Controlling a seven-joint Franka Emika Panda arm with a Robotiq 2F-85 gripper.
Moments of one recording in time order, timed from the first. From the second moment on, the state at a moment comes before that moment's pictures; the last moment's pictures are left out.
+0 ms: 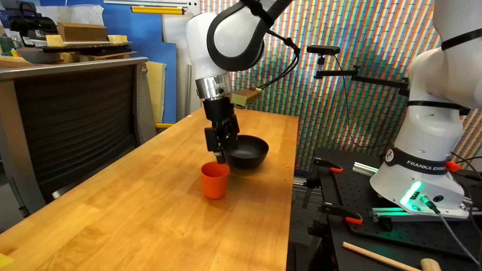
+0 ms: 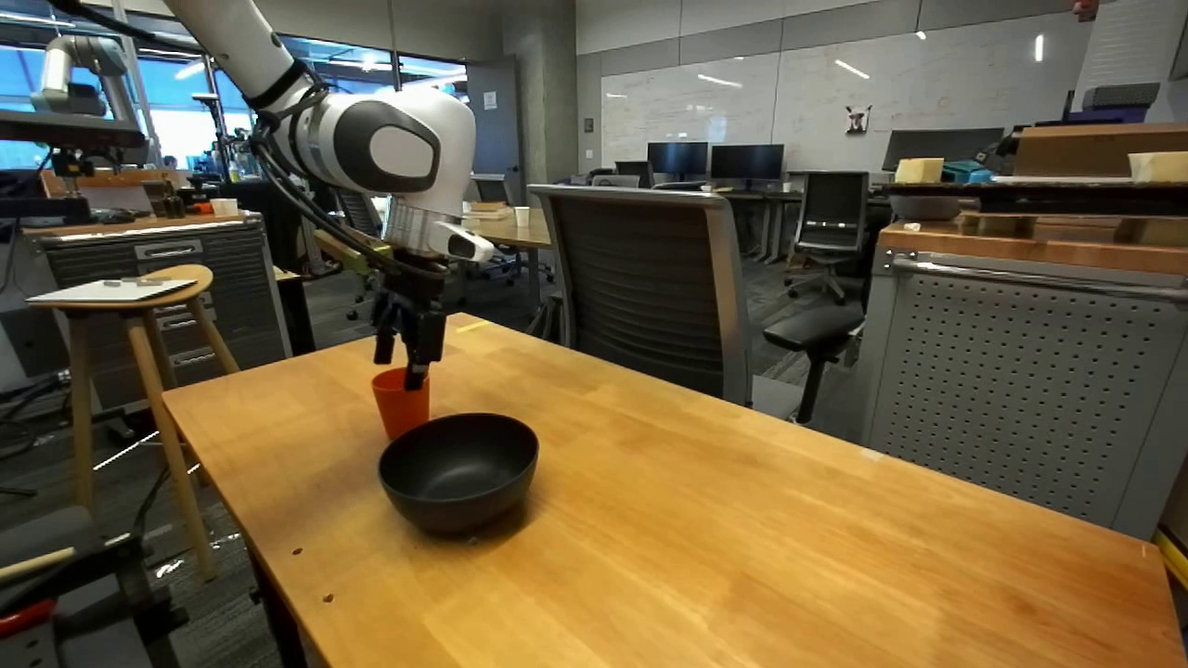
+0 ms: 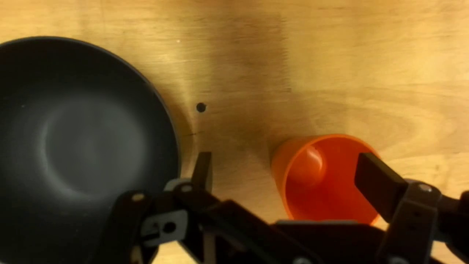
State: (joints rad) arm 0.09 0.32 0.08 -2.14 0.12 2.22 0.17
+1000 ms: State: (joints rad) arm 0.12 0.36 0.08 -2.17 0.06 2.35 0.23
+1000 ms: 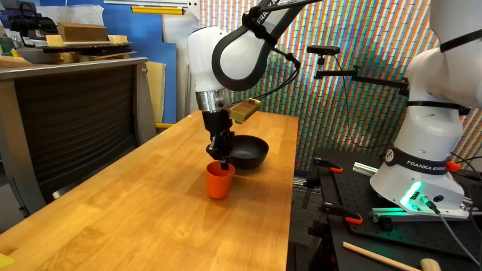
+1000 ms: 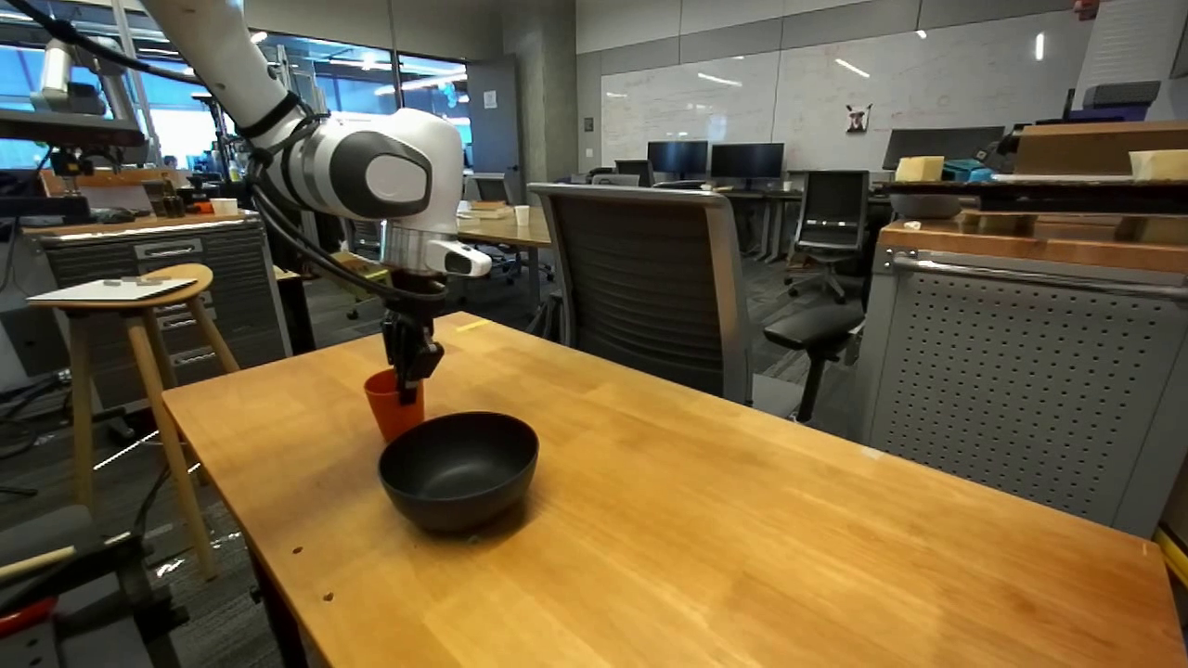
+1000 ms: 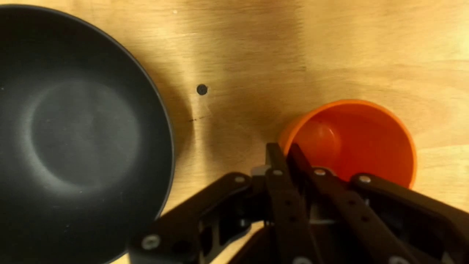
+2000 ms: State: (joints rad) arm 0.01 -0.01 -0.05 -2.42 -0.01 2.29 0.49
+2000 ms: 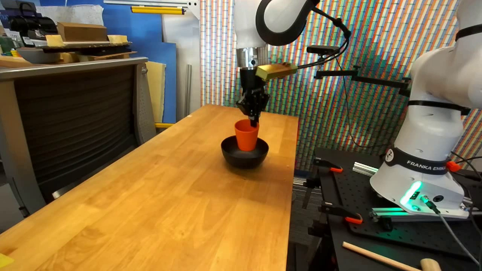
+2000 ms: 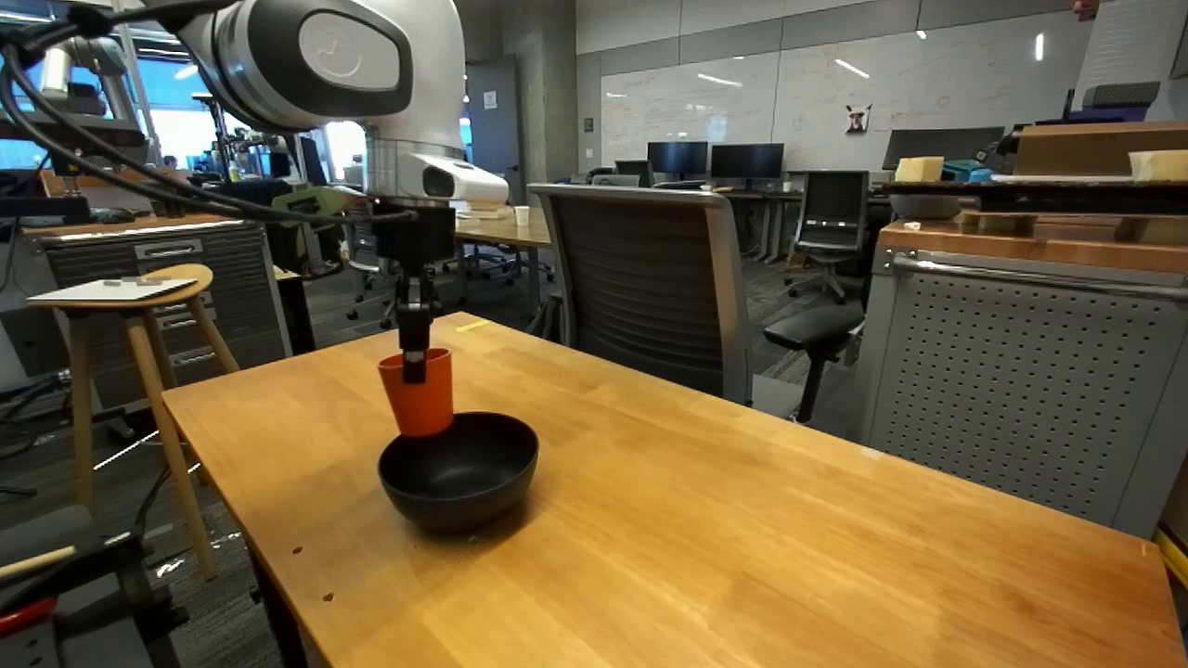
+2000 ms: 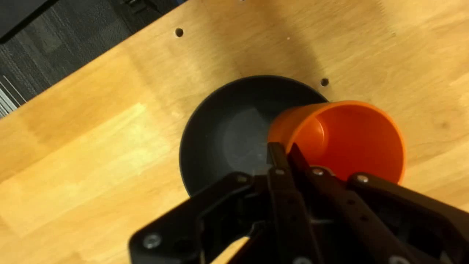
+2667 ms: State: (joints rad) arm -0.05 0.19 -0.08 -2.33 0.02 2.38 0.40
